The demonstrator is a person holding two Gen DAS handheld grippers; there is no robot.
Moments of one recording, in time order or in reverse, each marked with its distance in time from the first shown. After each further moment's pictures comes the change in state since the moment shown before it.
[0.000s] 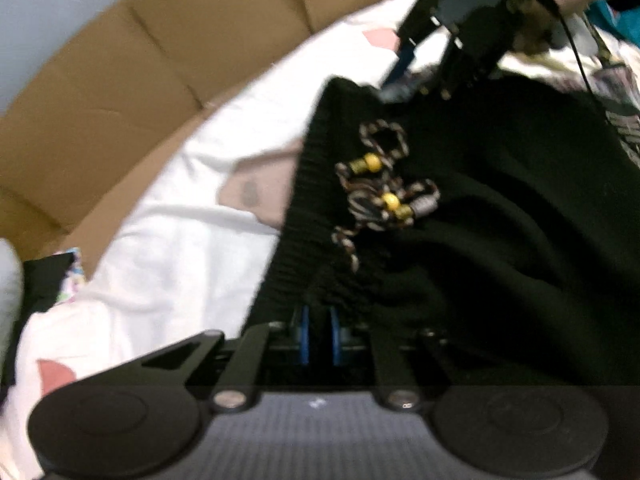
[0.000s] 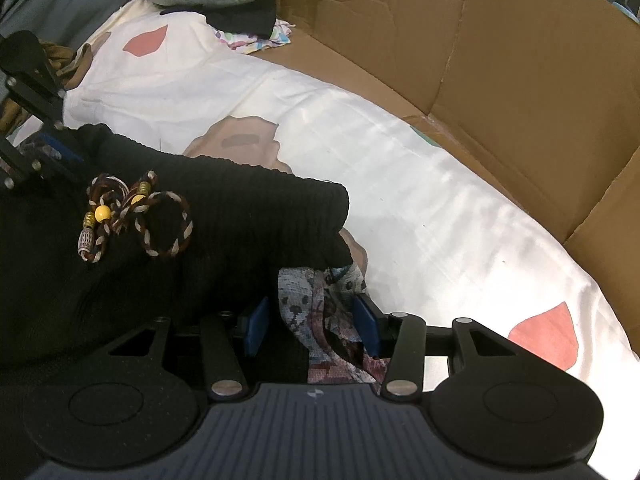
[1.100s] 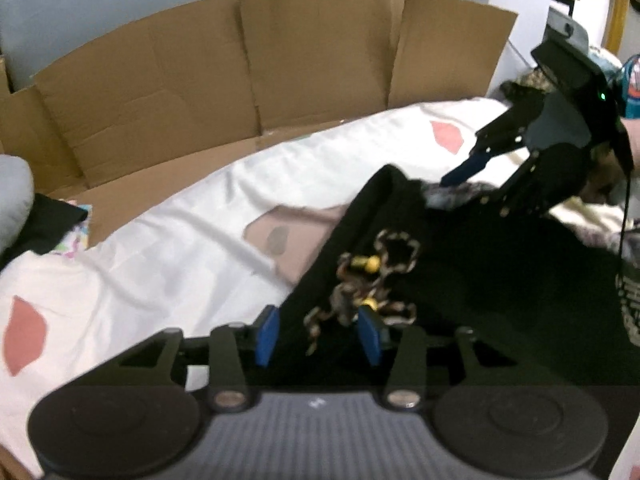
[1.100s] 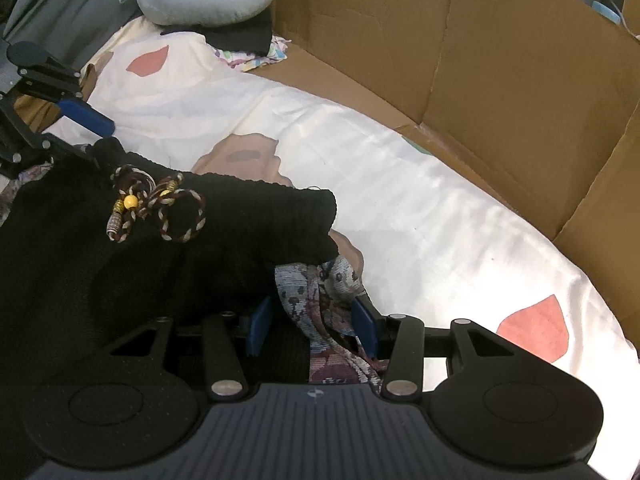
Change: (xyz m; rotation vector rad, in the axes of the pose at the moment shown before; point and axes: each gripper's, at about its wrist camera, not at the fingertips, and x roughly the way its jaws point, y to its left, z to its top) left arm -0.014 0.020 0.035 -0.371 -0.132 -0.051; right arm -0.019 -0.003 -0.002 0.034 -0.036 0.015
